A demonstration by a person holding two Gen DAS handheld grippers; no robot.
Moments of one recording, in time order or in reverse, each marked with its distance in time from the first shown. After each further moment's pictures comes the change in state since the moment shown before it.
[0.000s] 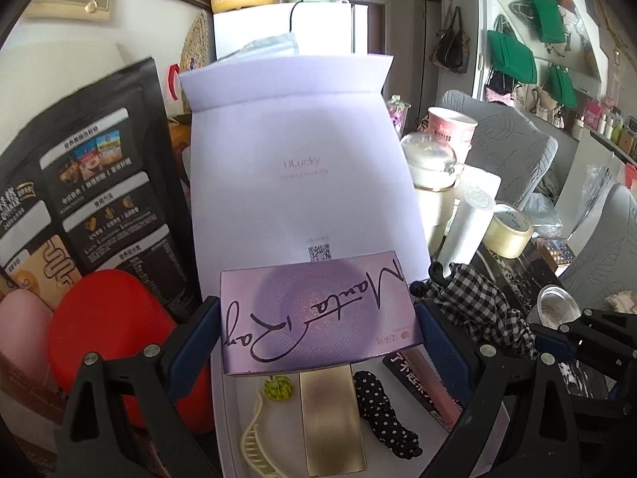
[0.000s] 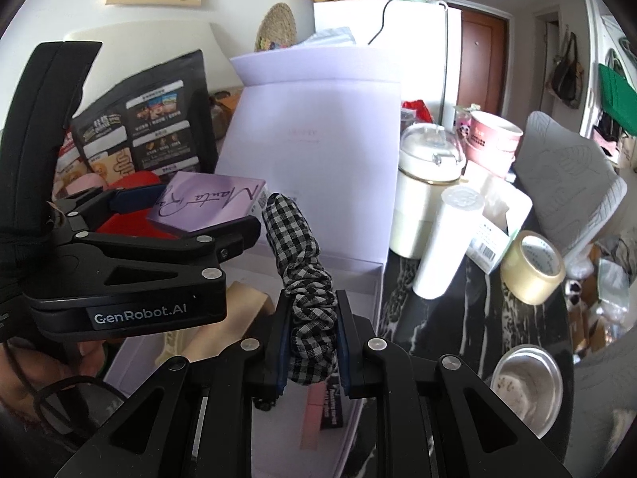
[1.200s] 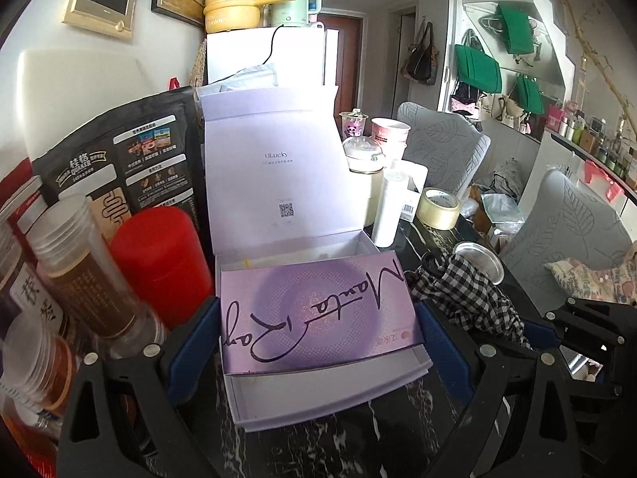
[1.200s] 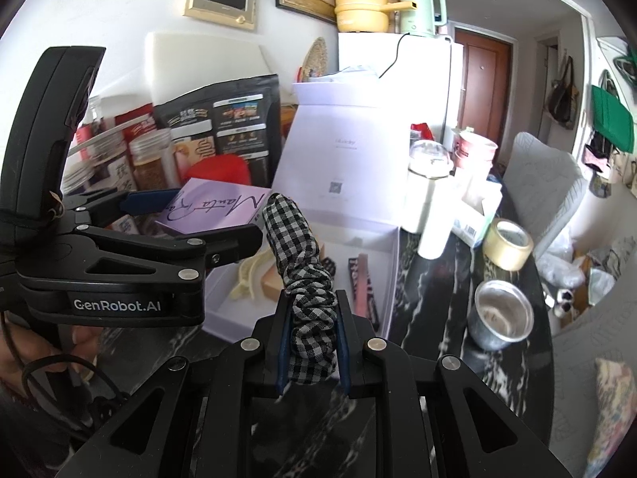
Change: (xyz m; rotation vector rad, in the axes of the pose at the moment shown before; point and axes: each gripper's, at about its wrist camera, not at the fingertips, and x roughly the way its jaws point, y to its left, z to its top) left arm -0.136 -0.011 -0.063 0.007 -0.052 -0.099; right arm -0.120 0.052 -0.070 -0.046 -0.083 0.007
